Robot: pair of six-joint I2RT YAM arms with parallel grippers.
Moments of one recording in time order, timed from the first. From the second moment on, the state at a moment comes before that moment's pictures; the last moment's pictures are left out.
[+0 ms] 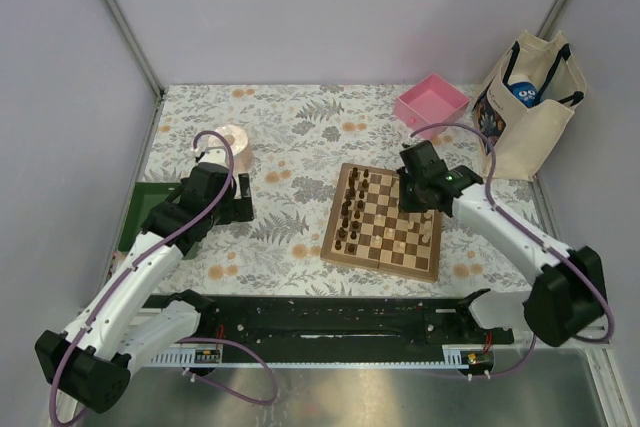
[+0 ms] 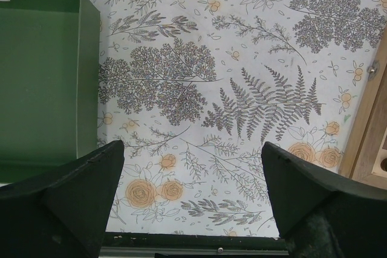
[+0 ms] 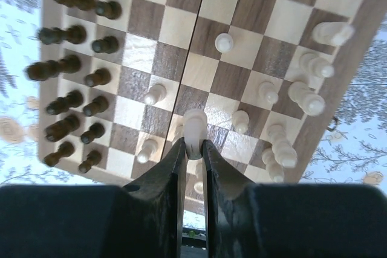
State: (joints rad) left arm -0.43 0.90 0.87 -0.81 -0.30 -0.39; right arm 0.51 1.36 1.01 -0.71 0.11 0.45
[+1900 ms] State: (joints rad) left arm -0.43 0.91 0.87 -0.81 -0.29 -0.39; right arm 0.48 1.14 0.74 -0.85 0.17 0.62
